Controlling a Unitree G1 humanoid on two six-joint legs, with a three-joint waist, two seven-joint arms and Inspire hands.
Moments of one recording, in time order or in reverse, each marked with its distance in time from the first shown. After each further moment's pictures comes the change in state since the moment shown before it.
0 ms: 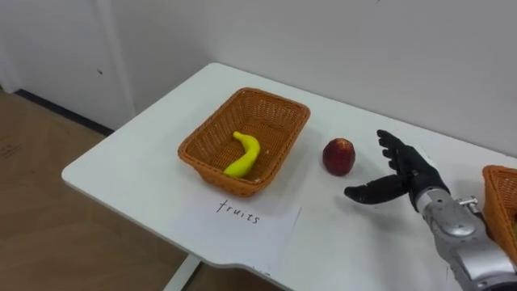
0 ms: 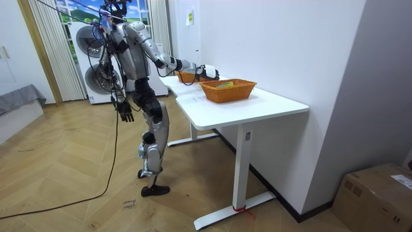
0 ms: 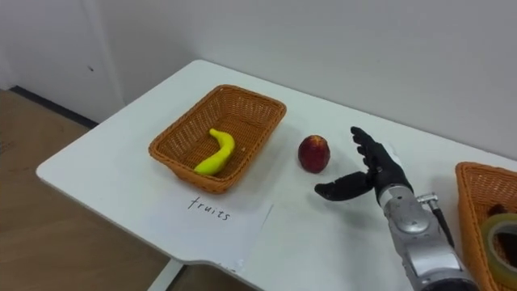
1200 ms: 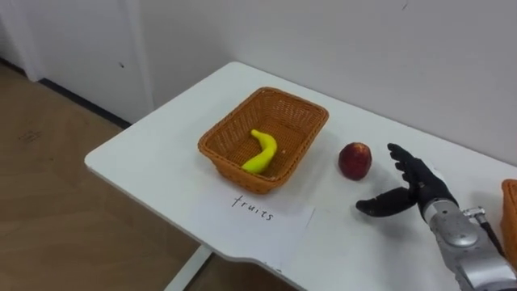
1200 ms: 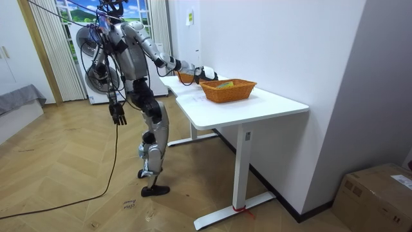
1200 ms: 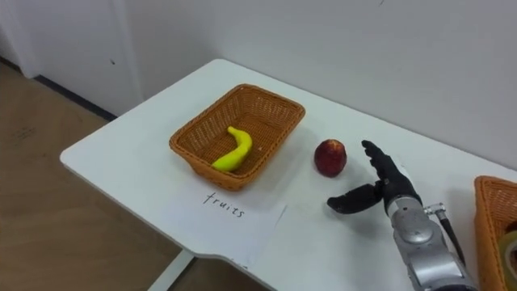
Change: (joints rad) left arm 0.061 0.060 -0.032 -0.015 0.000 -0.023 -0.030; right arm 0.008 -0.005 -0.001 0.103 -0.032 -0.021 -0.038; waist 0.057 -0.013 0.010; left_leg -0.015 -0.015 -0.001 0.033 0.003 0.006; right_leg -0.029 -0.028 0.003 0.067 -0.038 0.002
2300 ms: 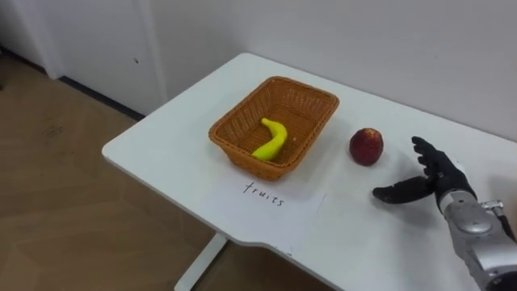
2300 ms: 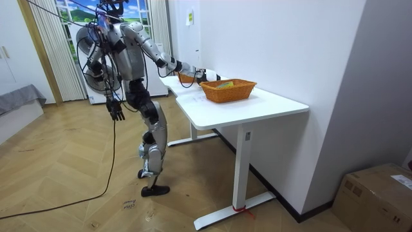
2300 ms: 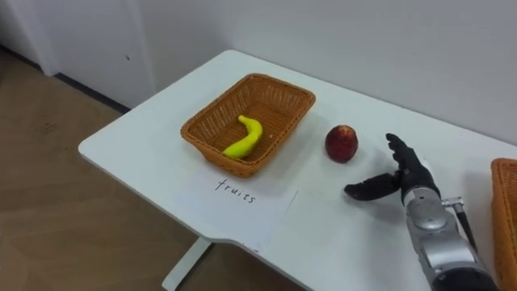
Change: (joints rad) left arm 0.003 0.027 -0.002 -0.094 -0.053 -0.045 0.044; right arm -0.123 -0.040 0.000 0.180 0.163 -0.010 -0.056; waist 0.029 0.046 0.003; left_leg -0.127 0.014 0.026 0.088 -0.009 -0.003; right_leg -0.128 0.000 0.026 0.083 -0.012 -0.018
